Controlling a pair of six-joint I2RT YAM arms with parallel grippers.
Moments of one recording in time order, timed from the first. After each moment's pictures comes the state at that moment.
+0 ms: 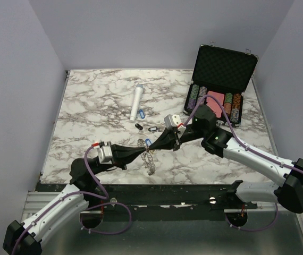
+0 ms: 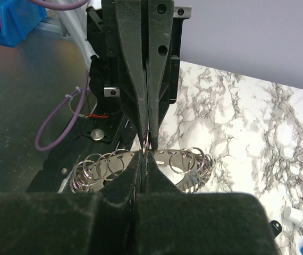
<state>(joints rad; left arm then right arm) -0.63 0.45 0.14 0.79 0.60 -0.22 0.83 1.23 0.90 0.19 -1.00 -0.24</state>
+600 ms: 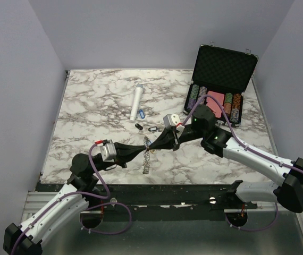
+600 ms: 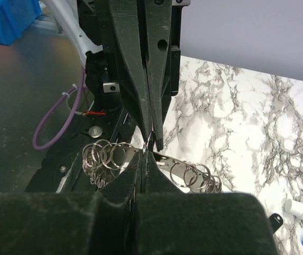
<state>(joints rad) -0.63 0.44 0.21 0.59 0.60 -0.13 0.83 1.23 0.90 0.18 -0.98 -0.24</state>
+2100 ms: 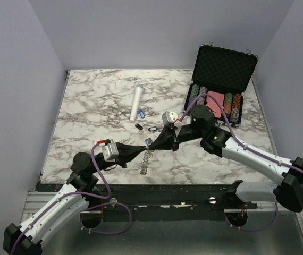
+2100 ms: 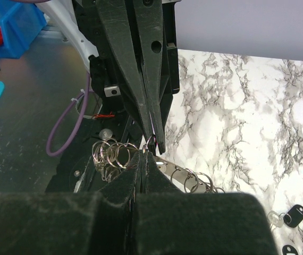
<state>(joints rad) -0.64 0.44 0.22 0.53 0.60 -0.10 0.83 1.24 0.90 0.18 -0.96 -0.13</state>
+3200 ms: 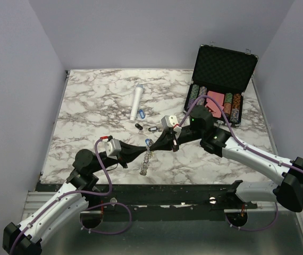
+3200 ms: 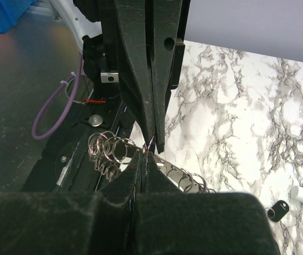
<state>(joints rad) -0.64 0.45 0.25 0.43 0.59 -0.15 0.83 1.24 0.91 0.10 -0.96 -0.29</state>
